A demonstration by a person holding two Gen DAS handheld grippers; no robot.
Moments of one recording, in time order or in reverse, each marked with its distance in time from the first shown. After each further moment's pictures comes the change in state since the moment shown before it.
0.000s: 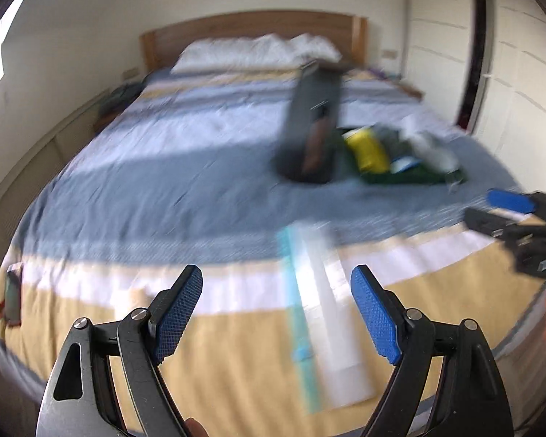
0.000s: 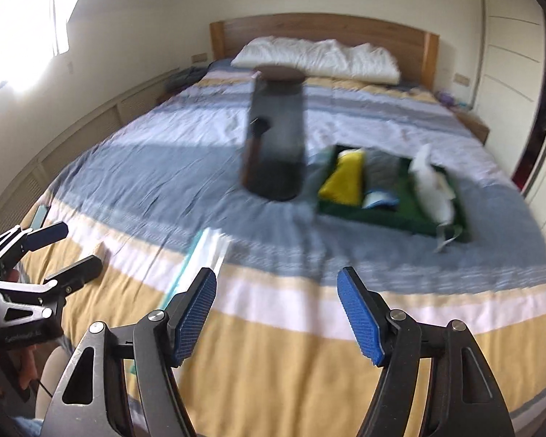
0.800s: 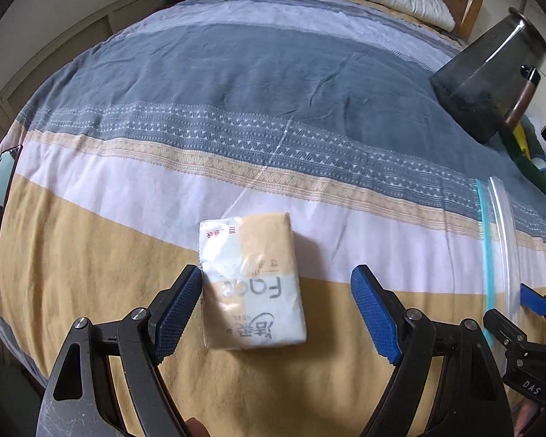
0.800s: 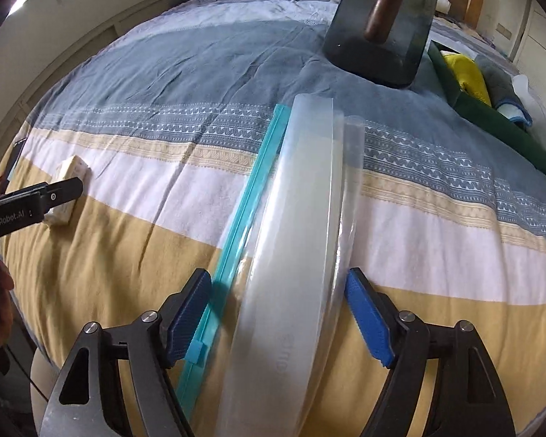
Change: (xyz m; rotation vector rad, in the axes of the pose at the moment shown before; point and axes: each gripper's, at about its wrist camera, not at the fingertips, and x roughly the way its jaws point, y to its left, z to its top) left arm 0.132 0.157 -0.062 -0.272 0.294 0.095; right arm 0.238 0.089 0.000 -0.025 0.317 -0.003
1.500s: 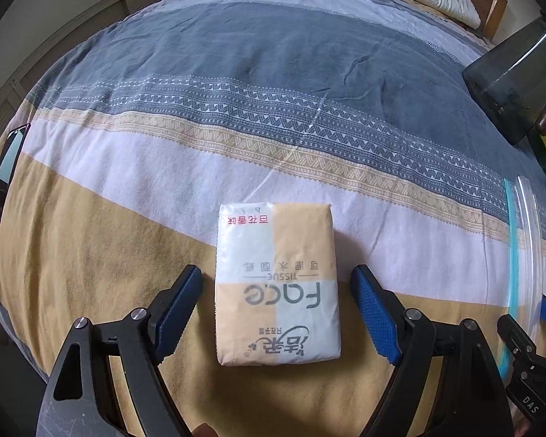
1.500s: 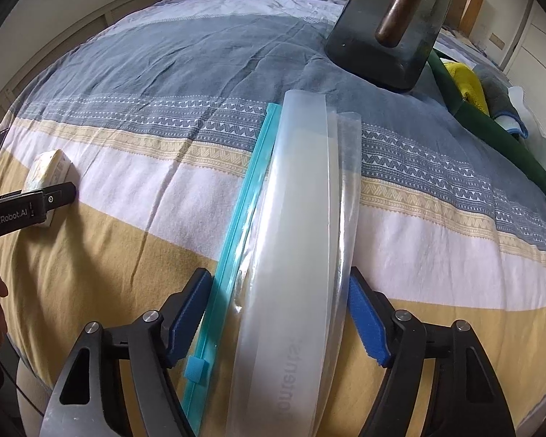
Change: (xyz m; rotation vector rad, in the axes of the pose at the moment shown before) left arm 0.020 0.014 -0.003 -0.059 0.048 0.066; right arm 0.010 0.017 -0.005 -0.013 0.000 -0.082
